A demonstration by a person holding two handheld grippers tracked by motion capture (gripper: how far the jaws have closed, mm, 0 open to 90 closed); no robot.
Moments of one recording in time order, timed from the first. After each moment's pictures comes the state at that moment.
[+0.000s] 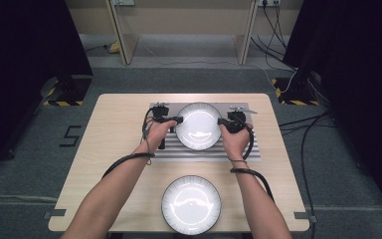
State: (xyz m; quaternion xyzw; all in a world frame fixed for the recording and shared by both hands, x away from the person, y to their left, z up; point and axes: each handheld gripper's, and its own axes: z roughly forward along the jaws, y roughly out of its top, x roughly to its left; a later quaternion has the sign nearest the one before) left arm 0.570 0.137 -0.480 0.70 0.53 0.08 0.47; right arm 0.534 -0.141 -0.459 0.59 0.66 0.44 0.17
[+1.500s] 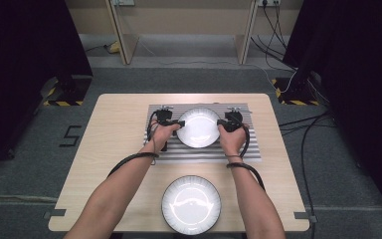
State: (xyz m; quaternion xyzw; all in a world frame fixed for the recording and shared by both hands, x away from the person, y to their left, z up) left arm 0.578 0.127 -0.504 0.71 0.53 0.11 0.44; right arm 0.557 -0.138 -0.485 0.61 0.66 0.41 0.17
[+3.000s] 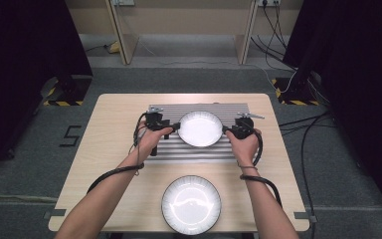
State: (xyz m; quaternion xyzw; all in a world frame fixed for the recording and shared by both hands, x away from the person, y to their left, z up) left arm 0.531 0.157 -0.467 0.72 0.49 0.12 0.48; right arm 0.518 -0.168 -0.469 0.60 0.67 0.40 0.16
